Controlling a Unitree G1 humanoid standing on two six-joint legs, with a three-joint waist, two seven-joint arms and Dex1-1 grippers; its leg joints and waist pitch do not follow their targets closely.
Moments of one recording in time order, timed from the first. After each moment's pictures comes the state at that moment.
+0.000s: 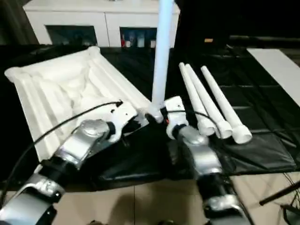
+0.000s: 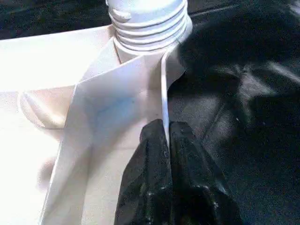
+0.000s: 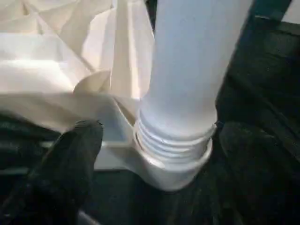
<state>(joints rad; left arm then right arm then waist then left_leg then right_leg) -0.63 0.18 -0.31 0.52 0.10 0.34 -0.64 -0.44 -0.20 0.11 0.39 0.09 0.21 0.47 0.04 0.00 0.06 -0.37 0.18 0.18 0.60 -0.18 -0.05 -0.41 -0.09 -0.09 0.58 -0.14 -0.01</state>
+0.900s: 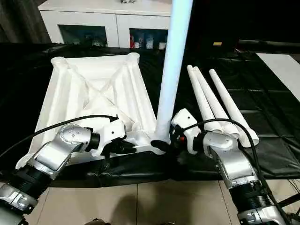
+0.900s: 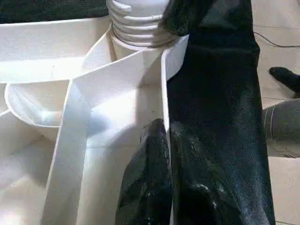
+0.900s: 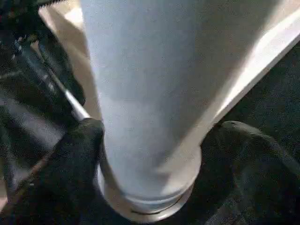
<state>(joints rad) -0.52 0.38 -0.41 0.32 0.02 0.26 -1.08 -0.35 -0.47 0.18 0.22 0.16 0.28 0.92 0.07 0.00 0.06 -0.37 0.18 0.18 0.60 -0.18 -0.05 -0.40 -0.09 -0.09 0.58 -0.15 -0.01</state>
